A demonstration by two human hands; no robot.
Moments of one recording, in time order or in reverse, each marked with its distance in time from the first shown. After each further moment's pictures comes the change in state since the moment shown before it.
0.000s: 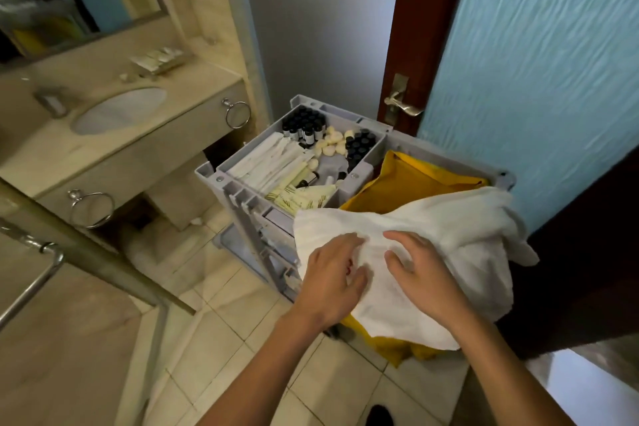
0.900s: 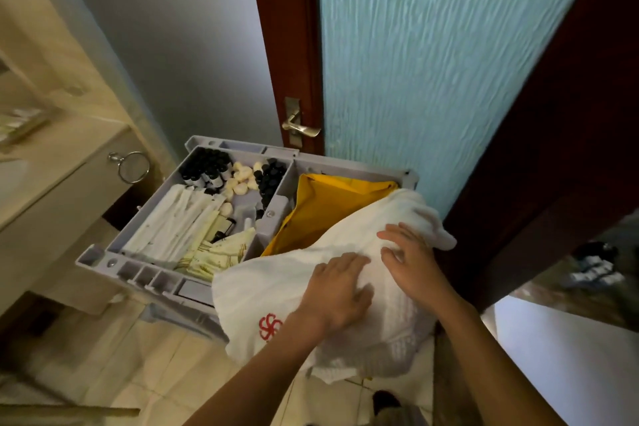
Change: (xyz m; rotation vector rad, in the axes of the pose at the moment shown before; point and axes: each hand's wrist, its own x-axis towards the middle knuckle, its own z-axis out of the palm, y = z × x) left_hand 0.107 0.052 0.072 0.253 -0.382 0.298; right_hand 0.029 0.086 -0.064 -0.020 0.298 0.229
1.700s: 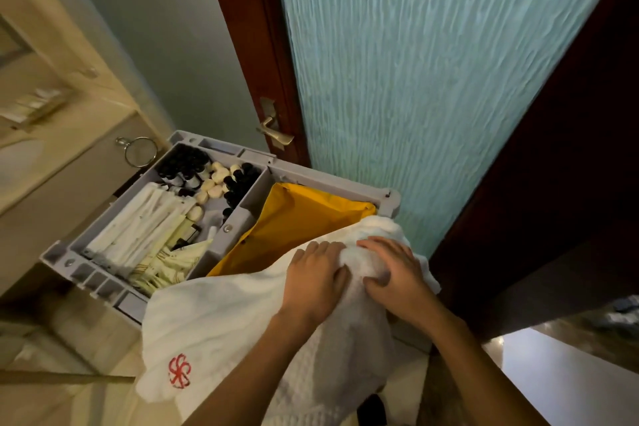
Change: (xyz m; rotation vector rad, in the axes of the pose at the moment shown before) left_hand 0.123 0.056 0.003 0.102 0.225 -0.222; right_hand 0.086 0.090 -0.060 0.007 -0.225 -0.178
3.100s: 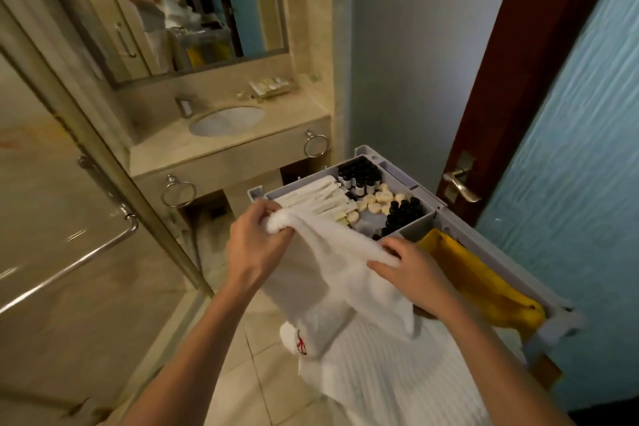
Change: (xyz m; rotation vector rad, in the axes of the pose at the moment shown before) left_hand -0.168 -0.168 -0.172 -0.451 0.943 -0.722; right_hand 0.079 -0.217 0.080 -0.089 -0.456 -0.359
